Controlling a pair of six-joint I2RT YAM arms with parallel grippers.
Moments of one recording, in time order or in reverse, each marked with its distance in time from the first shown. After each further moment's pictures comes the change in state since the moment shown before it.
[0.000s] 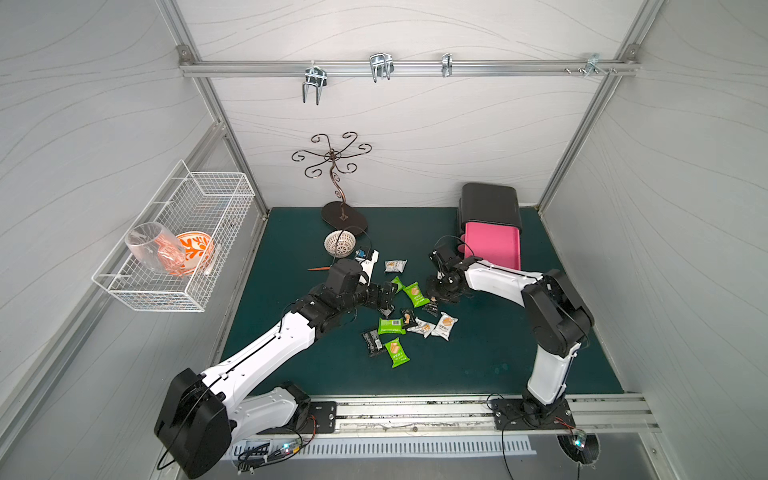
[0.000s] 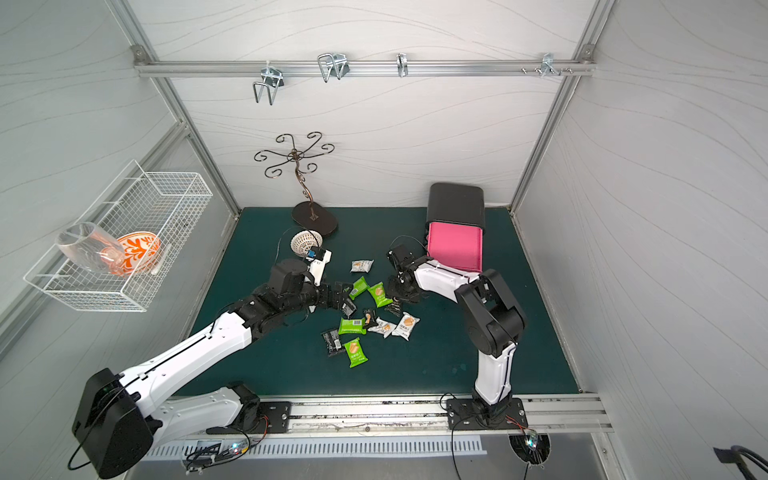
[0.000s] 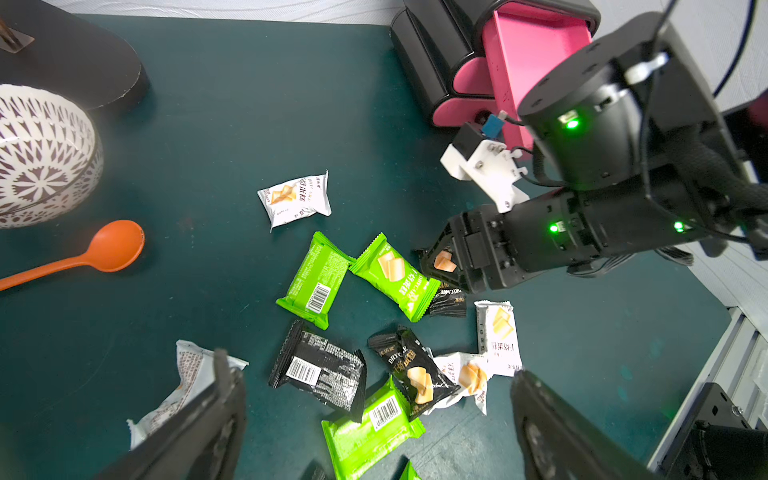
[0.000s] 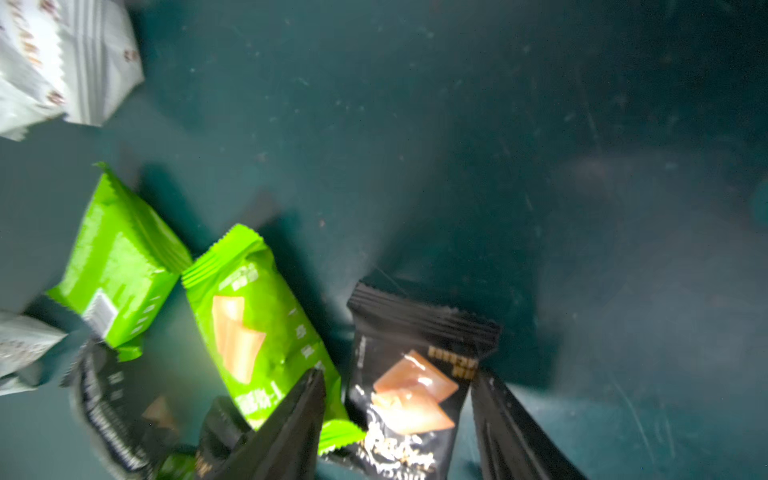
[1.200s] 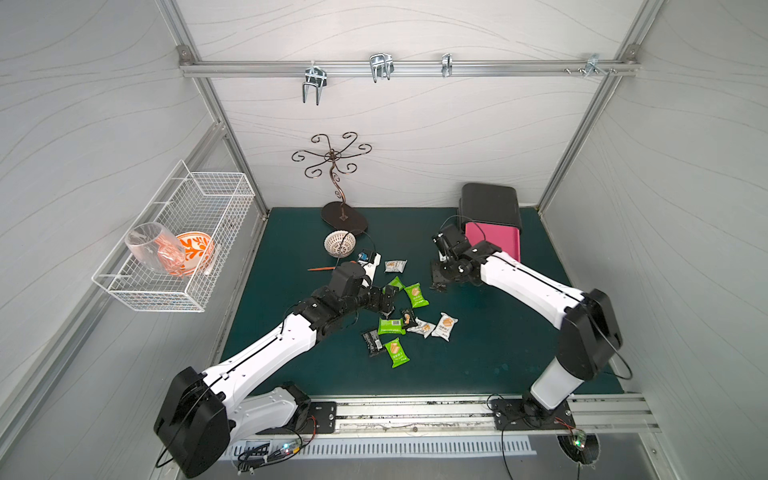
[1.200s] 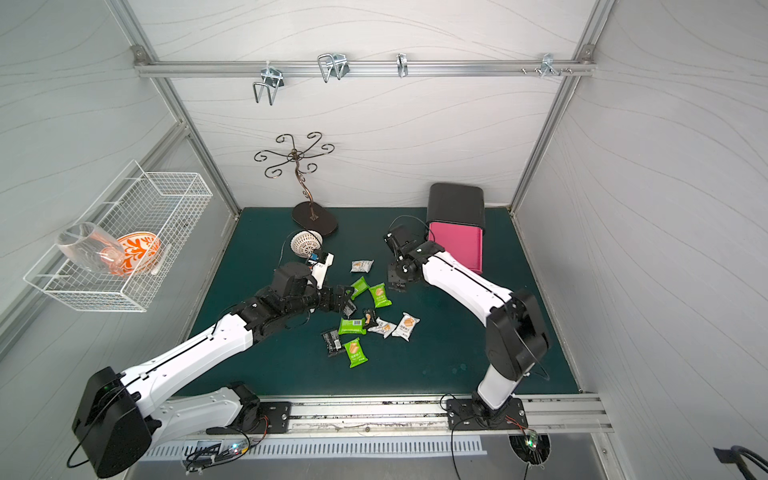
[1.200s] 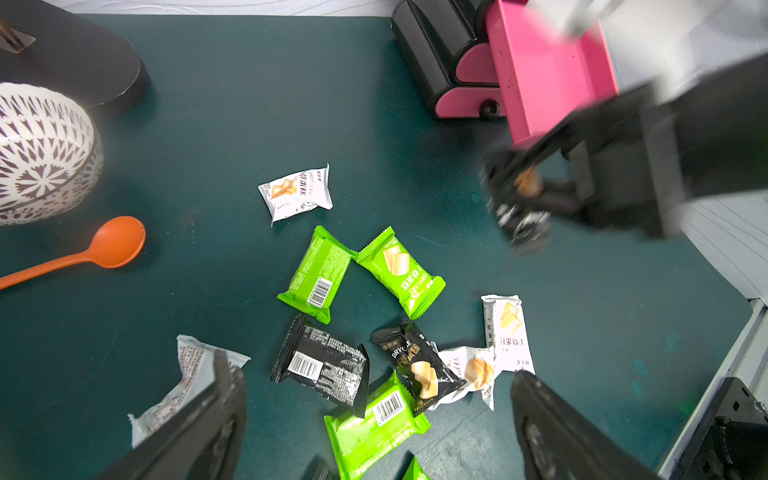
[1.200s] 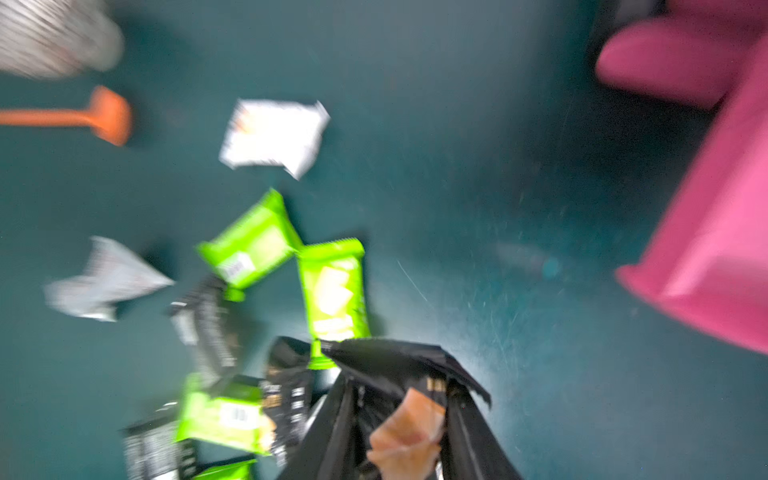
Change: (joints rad) left arm -0.029 0.000 -0.015 0.008 -0.050 0.010; right arm 0.018 -0.257 0.186 -0.181 0.159 -0.231
